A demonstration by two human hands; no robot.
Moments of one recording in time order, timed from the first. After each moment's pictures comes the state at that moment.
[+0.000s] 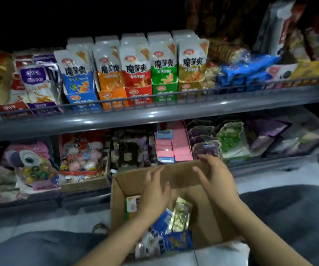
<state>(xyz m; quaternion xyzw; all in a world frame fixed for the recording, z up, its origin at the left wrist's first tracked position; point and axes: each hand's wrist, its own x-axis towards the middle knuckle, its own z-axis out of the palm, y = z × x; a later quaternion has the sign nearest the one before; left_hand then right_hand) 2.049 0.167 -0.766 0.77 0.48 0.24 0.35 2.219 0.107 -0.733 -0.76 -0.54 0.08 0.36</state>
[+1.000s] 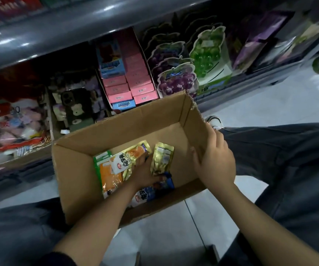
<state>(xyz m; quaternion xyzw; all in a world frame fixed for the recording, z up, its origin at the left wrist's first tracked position) 2.078 0.168 -0.964 0.80 0.41 -0.19 0.39 2.246 0.044 -0.842 -0.89 -0.40 0.07 0.20</state>
